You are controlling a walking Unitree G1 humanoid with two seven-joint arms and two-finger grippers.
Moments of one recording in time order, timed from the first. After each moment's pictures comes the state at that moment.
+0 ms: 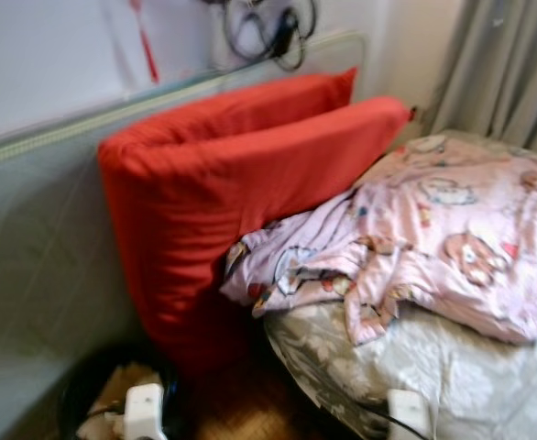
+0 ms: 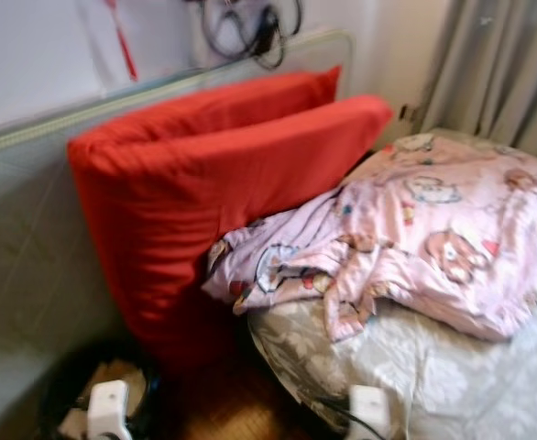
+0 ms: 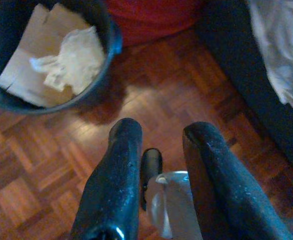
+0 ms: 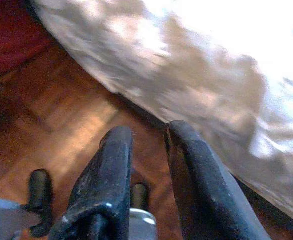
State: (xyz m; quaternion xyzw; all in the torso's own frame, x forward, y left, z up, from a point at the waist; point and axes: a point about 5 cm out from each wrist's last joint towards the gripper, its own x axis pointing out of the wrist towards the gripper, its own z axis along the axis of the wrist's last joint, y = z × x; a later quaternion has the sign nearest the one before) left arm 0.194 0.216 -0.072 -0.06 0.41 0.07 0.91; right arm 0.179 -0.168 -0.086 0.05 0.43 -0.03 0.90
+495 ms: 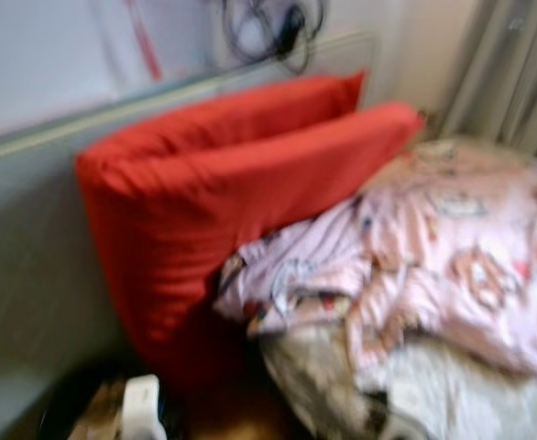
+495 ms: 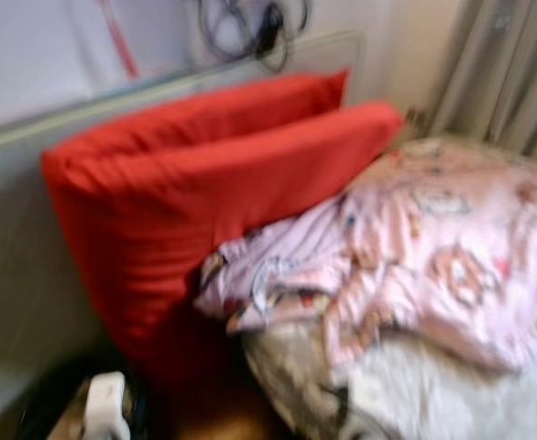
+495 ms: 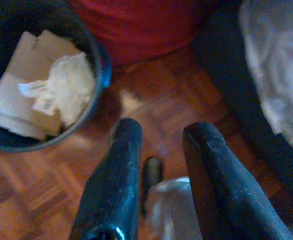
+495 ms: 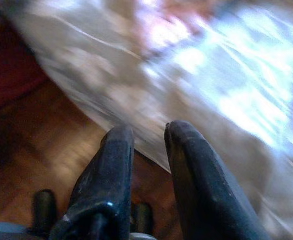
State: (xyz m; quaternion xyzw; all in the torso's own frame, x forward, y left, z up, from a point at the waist) left arm 0.193 0.220 -0.072 -0.05 0.41 0.08 0.91; right arm 0.201 -0.163 -0.075 0.06 0.40 -0.03 0.91
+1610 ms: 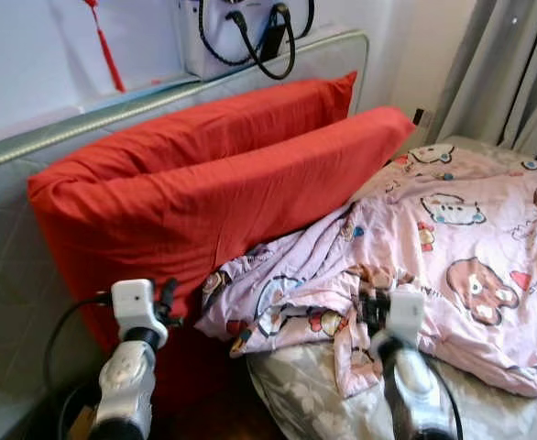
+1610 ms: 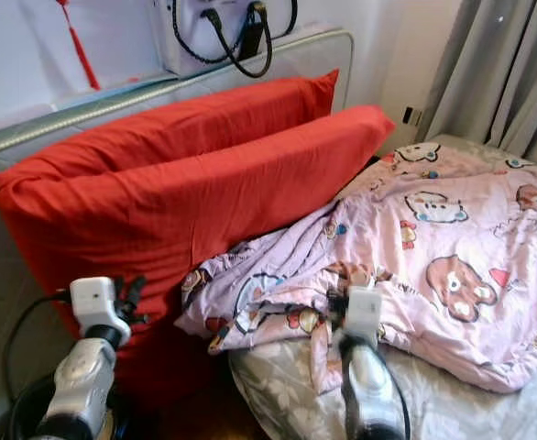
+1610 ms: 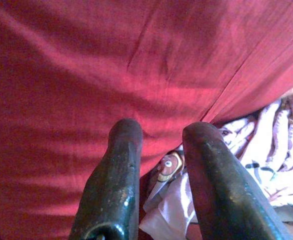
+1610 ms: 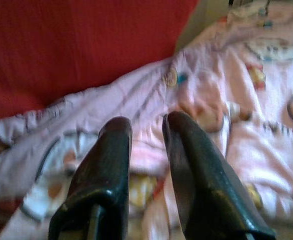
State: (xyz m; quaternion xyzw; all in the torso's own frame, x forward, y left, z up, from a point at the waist) left arm 0.289 0.213 0.046 -0.03 0.01 0.03 1.00; right arm 0.276 -0.161 0.003 0.07 0.11 0.00 0.99
